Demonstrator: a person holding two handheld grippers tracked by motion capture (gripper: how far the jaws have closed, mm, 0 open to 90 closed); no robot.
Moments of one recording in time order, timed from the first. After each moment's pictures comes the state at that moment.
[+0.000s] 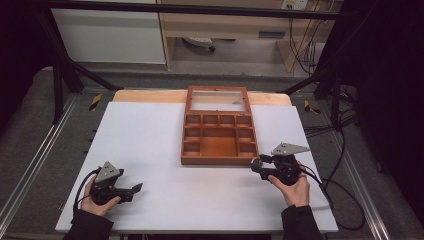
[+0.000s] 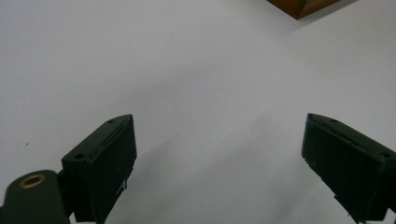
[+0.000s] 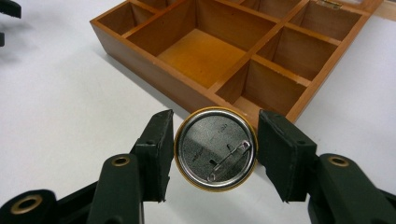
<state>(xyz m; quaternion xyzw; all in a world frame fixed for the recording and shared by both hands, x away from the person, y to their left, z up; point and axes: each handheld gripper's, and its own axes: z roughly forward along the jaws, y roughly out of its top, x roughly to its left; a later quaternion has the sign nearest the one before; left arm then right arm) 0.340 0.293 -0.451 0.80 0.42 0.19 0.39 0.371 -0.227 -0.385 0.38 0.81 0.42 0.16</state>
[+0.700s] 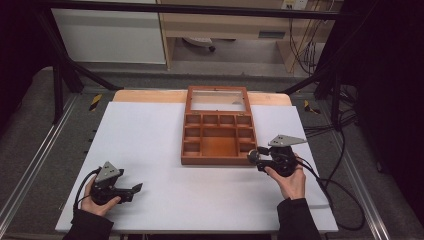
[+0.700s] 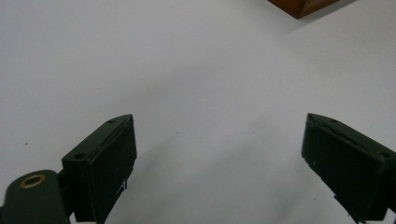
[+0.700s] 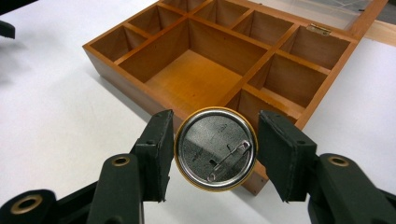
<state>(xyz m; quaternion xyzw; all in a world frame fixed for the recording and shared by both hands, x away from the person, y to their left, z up) 0.340 0.293 -0.451 0.80 0.42 0.19 0.39 0.388 -0.218 -0.374 0.39 0.80 0.43 0.16</state>
